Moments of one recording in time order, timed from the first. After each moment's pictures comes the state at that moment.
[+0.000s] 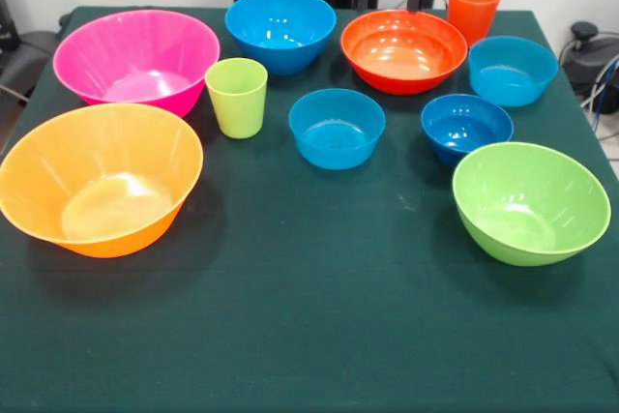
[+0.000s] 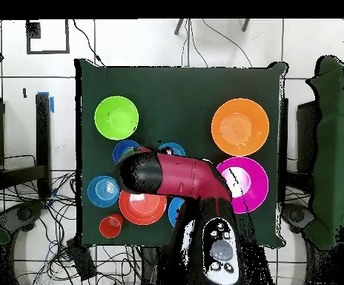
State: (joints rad) arm -0.15 -0.82 -0.01 1.80 0.00 0.48 1.59
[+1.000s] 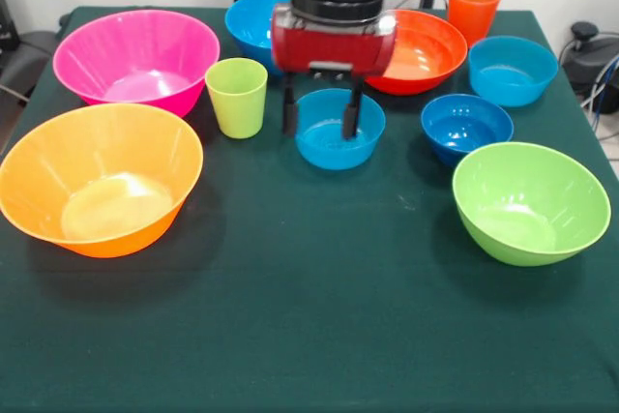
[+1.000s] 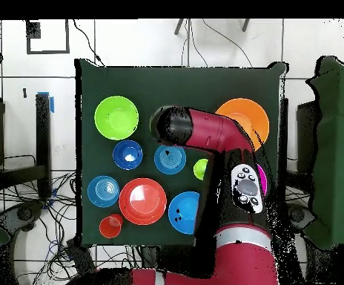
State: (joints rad) arm -0.24 -0.56 0.01 1.45 -0.01 0.49 1.59
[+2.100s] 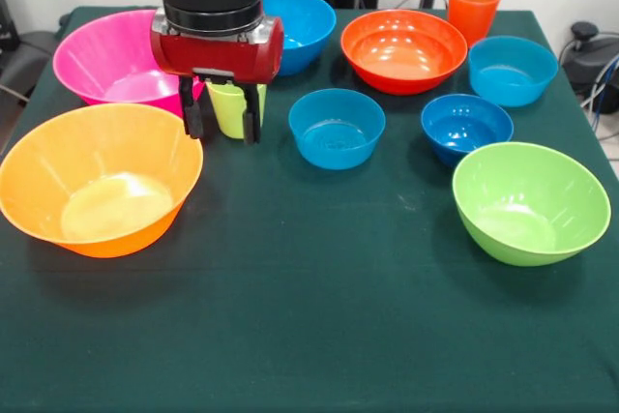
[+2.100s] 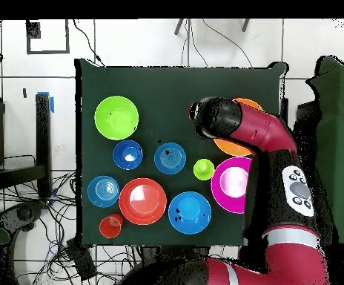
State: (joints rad) arm -0.41 -0.54 0.07 1.38 -0.01 0.62 1.59
